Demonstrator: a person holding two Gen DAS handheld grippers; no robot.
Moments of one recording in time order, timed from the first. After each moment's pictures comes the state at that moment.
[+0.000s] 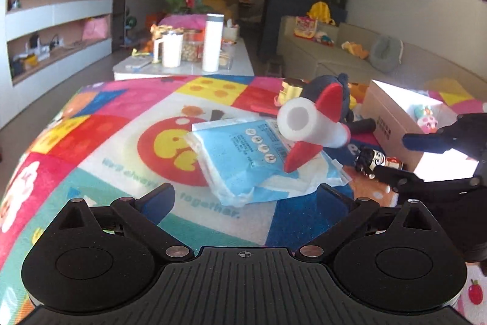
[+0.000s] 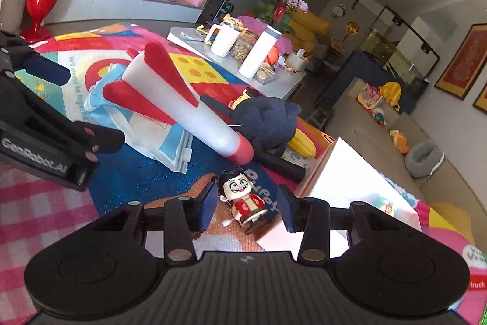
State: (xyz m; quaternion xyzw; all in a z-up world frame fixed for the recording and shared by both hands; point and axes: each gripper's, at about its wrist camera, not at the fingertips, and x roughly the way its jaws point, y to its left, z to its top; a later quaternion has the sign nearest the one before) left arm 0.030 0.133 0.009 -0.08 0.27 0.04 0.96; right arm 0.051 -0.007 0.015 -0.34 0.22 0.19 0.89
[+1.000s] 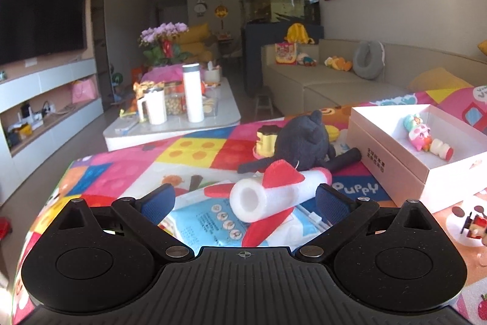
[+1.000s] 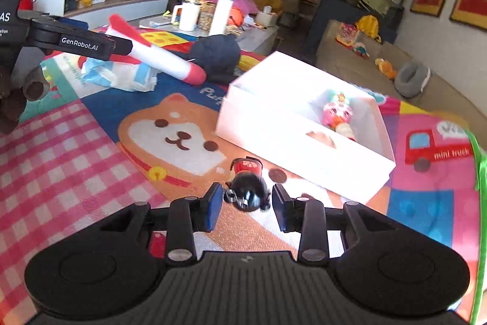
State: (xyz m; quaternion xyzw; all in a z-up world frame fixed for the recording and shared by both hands) left arm 0.060 0.086 0.038 0.03 0.21 0.03 0.98; right arm -0.029 -0.161 0.036 -0.16 0.31 0.14 0.93
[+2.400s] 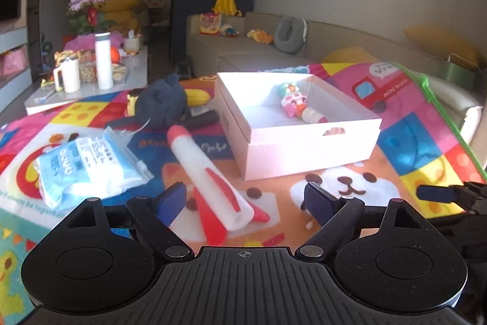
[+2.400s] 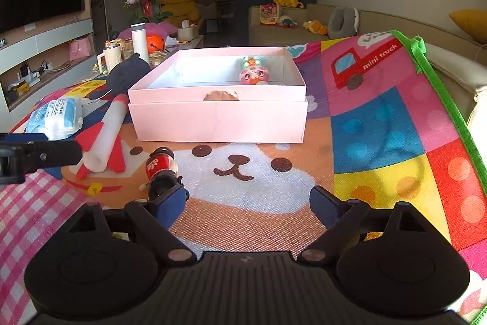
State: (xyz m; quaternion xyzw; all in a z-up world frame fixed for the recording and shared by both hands) left arm 0.021 -0.019 0.037 -0.01 0.27 -0.11 0.96; right arm -0.033 -0.223 0.014 -0.01 0.30 0.04 0.95
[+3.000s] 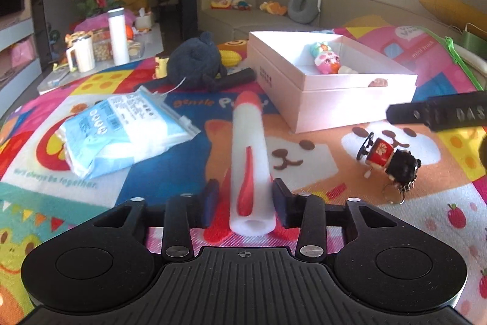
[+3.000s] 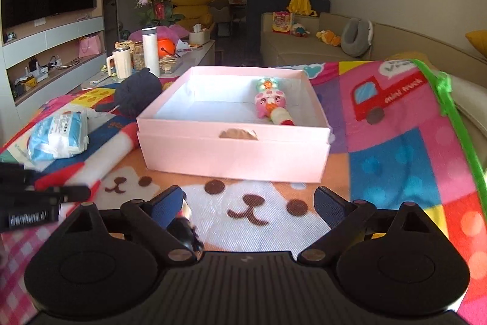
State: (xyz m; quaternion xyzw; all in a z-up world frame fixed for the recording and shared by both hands) left arm 0.013 0.028 0.004 0.01 0.32 -0.09 0.94; right arm 0.022 -0.204 0.044 -0.01 0.31 0.09 0.95
